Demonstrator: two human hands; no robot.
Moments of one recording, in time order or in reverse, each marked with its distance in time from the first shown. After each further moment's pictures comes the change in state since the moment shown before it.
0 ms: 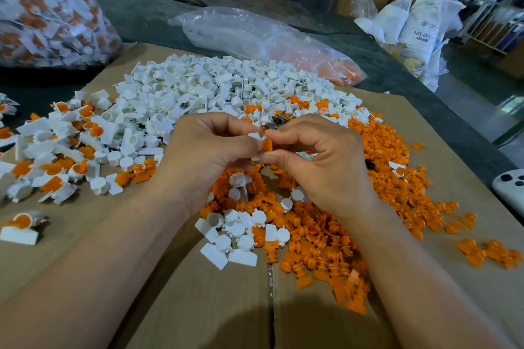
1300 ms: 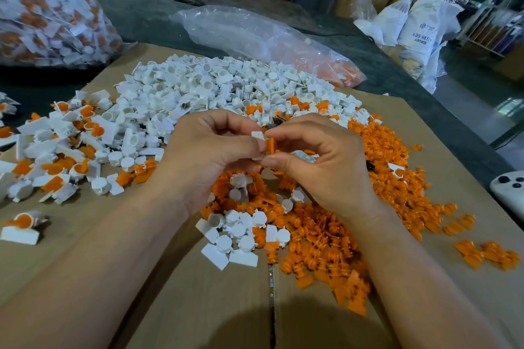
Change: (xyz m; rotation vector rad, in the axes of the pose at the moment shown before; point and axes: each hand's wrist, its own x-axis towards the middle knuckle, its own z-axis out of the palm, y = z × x) left_hand -0.001 0.002 0.000 -0.042 -0.013 -0.030; right_hand 0.001 0.004 -0.003 0.080 -0.022 -0.044
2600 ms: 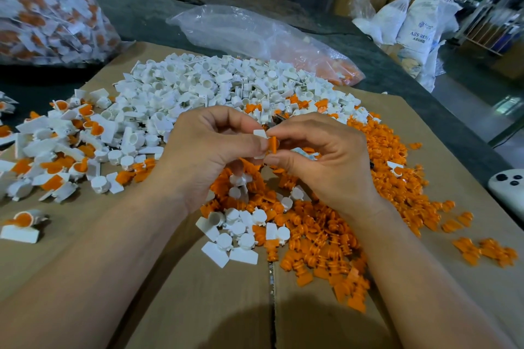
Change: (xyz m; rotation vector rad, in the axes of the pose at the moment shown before) left_hand -0.002 0.001 0.000 0.023 -0.019 0.048; right_hand 0.000 0.001 -0.002 -0.005 0.001 -0.061
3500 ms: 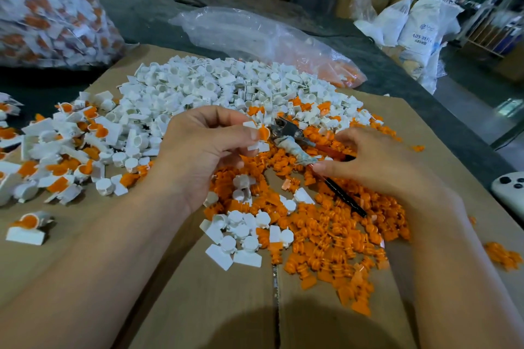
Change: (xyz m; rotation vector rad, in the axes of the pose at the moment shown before) left_hand 0.006 -0.003 -0.005 -0.108 0.088 -0.033; right_hand 0.007 0.022 -0.055 -0.689 -0.529 0.794
